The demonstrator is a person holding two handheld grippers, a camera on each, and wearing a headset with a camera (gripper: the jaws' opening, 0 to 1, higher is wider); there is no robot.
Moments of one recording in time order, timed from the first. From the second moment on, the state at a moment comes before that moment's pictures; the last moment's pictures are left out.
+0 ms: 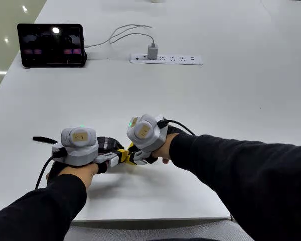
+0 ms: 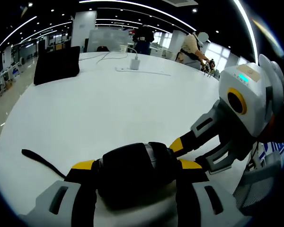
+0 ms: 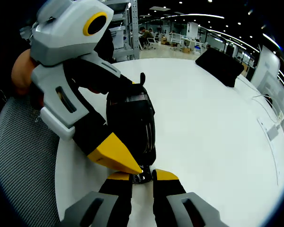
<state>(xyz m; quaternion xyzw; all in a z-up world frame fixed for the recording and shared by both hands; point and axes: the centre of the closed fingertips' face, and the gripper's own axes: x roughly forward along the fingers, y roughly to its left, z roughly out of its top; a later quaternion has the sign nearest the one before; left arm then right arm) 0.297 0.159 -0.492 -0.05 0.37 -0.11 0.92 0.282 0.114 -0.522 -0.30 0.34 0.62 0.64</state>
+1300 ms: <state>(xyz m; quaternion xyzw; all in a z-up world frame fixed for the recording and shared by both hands) 0.286 0.167 -0.481 -0.07 0.33 -0.18 0.92 0.292 0.054 -0.500 -0.22 0.35 0.57 0.72</state>
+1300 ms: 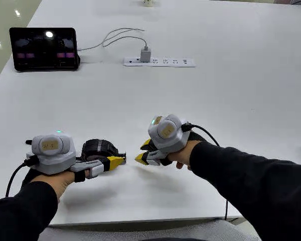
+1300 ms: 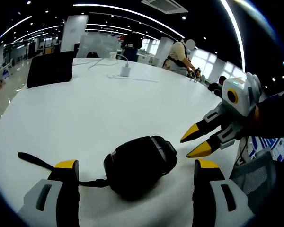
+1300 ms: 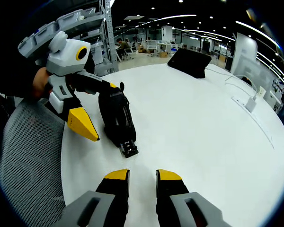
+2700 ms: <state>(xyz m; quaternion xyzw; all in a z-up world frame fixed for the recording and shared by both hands) 0.248 0.235 -0.460 0.00 0.32 -0.24 0.92 0.280 -0.083 -0.485 -0.13 0.37 0.47 0.79</state>
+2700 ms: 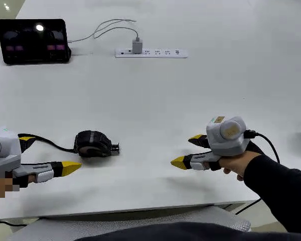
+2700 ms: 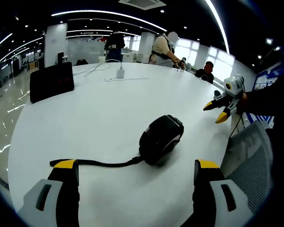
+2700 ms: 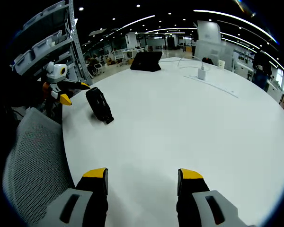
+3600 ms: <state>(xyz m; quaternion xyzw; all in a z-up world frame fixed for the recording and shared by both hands) 0.224 0.260 -0.457 0.05 0.33 -0.27 0.90 0.269 -0.157 -0.484 -0.12 0.36 0.43 0.82</state>
